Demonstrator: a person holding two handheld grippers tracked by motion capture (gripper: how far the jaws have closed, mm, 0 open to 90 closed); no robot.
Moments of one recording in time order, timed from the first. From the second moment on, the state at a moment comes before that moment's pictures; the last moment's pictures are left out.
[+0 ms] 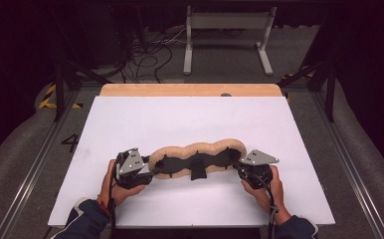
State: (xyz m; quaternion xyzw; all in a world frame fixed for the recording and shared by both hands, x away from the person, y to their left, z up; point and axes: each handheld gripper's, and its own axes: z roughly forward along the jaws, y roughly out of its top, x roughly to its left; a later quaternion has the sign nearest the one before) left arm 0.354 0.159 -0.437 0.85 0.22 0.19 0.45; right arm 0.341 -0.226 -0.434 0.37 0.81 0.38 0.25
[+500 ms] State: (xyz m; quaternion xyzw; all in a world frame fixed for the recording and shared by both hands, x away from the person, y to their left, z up) left arm 0.351 0.158 -0.439 0.84 0.21 0.18 0.46; right arm 0.351 -0.235 -0.438 0.40 0.79 0.38 0.26
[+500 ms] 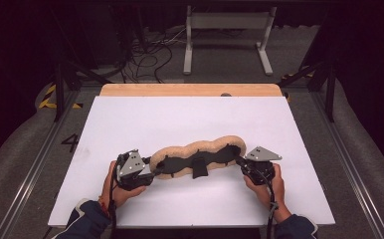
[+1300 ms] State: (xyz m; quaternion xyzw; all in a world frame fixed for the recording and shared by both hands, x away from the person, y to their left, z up) left arm 0.335 0.139 -0.437 0.86 0.16 0.25 0.42; right arm 0.374 -0.242 -0.445 0.43 0.77 0.39 0.25
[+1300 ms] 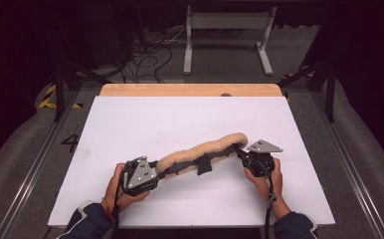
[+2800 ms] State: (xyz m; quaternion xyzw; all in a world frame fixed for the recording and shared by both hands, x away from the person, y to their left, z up) left arm 0.336 0.140 -0.439 0.85 0.15 0.25 0.43; right arm 0.368 -0.185 -0.462 0.33 0.85 0.41 0.11
